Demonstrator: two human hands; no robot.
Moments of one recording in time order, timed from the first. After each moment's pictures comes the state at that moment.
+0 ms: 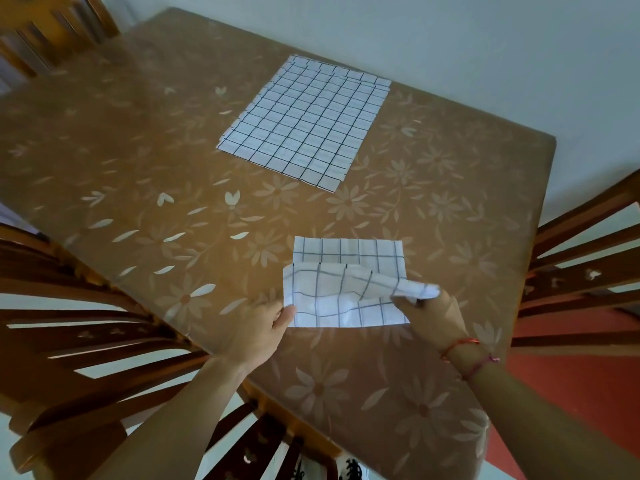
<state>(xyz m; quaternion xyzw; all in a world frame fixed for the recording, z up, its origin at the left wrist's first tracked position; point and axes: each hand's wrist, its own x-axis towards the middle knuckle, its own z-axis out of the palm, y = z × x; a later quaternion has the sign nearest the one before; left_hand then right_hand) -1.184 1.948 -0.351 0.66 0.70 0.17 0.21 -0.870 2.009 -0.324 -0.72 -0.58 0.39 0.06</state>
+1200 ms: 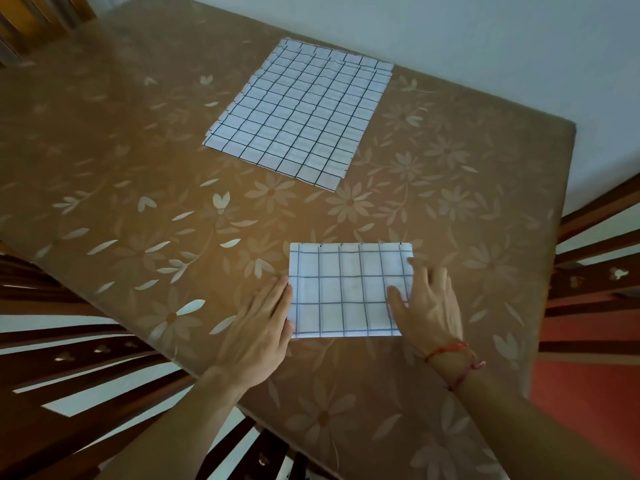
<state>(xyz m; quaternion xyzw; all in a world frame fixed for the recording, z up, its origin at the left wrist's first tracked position) -1.190 1.974 -0.380 0.78 0.62 0.06 0.07 -0.919 2.042 -0.355 -0.68 -0.71 0.08 0.17</state>
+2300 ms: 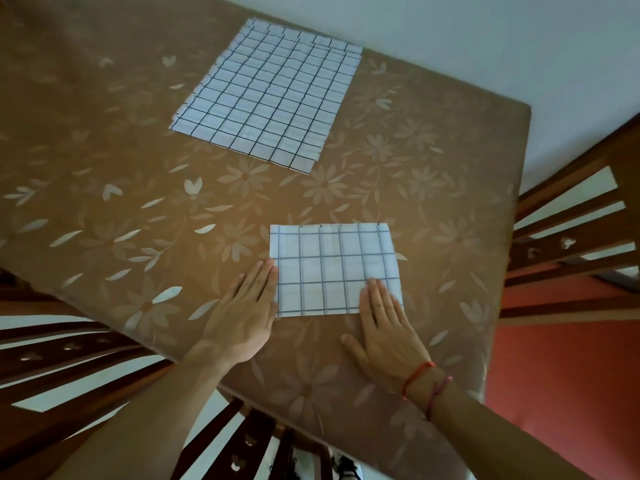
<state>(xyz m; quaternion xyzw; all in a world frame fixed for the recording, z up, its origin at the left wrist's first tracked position) -1.188 1.977 -0.391 0.79 0.61 -0.02 0.10 -0.916 1.962 -0.381 -0.56 -0.82 0.08 -0.09</state>
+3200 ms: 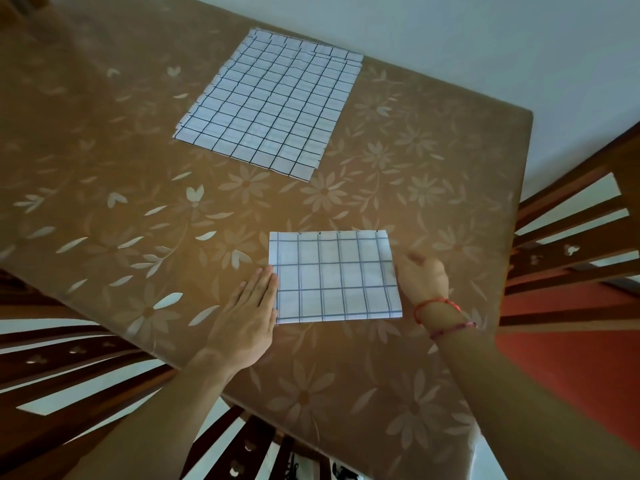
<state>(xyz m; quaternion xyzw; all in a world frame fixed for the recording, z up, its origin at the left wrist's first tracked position) -1.180 1.976 -0.391 0.78 0.63 -0.02 0.07 -0.899 2.061 -0.319 -0.80 -0.38 0.40 0.24</state>
